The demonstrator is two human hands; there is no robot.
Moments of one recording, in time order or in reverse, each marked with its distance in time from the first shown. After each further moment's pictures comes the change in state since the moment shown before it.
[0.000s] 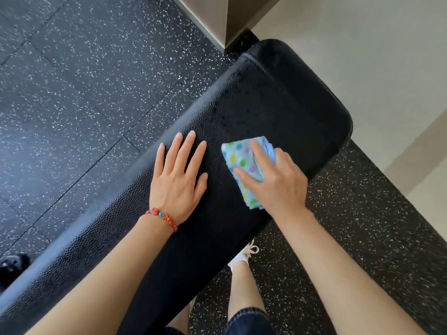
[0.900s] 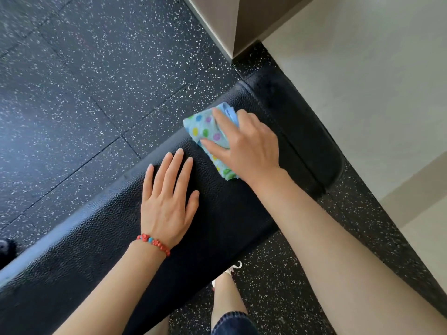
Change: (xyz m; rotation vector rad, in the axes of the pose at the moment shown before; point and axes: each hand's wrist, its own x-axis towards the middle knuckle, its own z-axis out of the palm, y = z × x) left_hand 0.015 0.031 -0.003 -0.015 0.045 -0.199; right_hand 0.118 0.005 0.026 0.139 -0.073 -0.241
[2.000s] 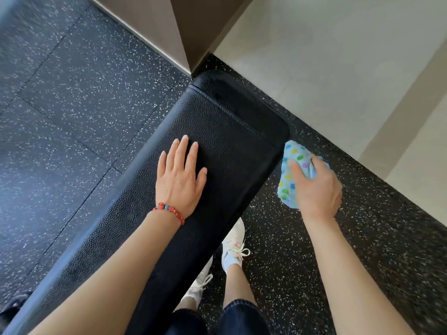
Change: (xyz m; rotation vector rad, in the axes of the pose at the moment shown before) left_hand 0.027 0.048 -0.020 -0.008 -0.182 0.143; right_hand -0.164 0.039 -0.106 0.133 -0.002 1.264
